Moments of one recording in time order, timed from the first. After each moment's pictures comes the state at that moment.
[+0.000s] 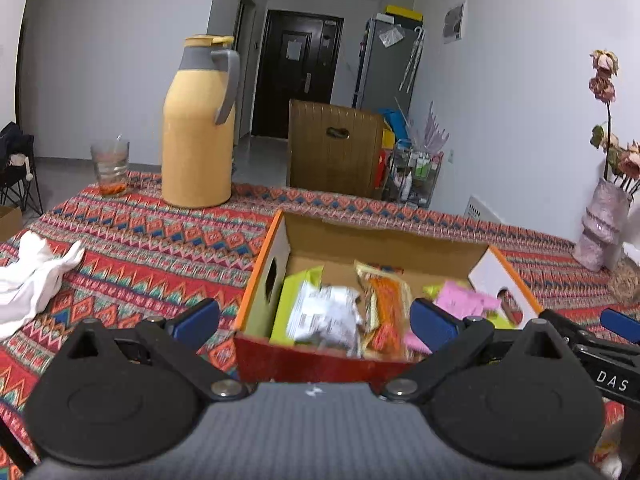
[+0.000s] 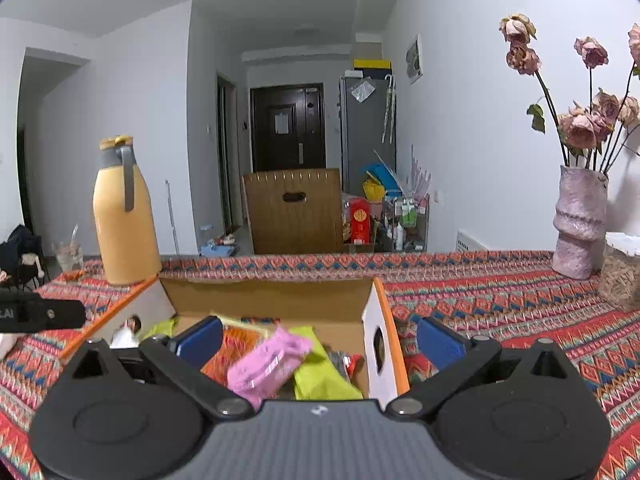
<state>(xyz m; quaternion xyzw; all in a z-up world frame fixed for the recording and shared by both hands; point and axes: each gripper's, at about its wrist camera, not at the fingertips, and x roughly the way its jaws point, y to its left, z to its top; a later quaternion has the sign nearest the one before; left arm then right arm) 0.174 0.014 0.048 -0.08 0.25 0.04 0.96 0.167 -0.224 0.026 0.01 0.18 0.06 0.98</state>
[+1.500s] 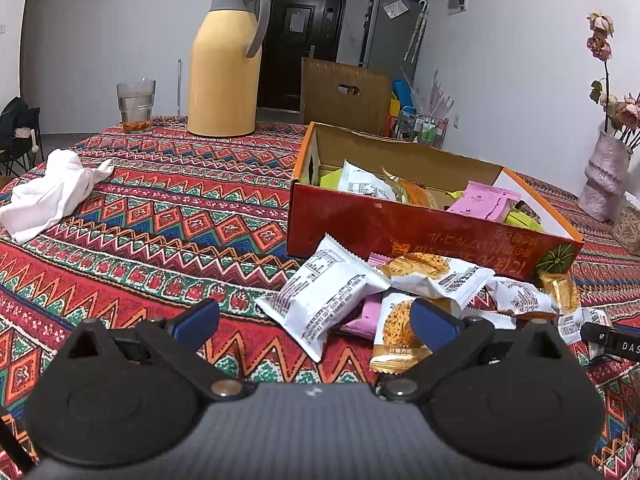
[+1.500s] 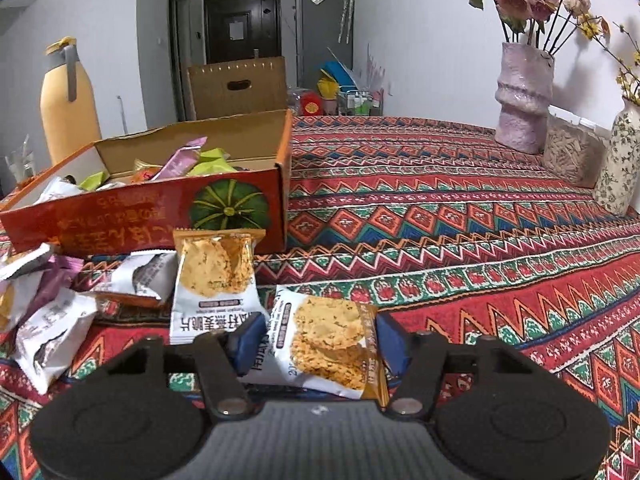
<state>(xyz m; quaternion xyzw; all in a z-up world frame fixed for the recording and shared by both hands) 0.110 0.037 -0.023 -0.08 0.29 0.04 0.95 0.122 -0.288 -0.062 0.01 0.33 0.00 0.95</state>
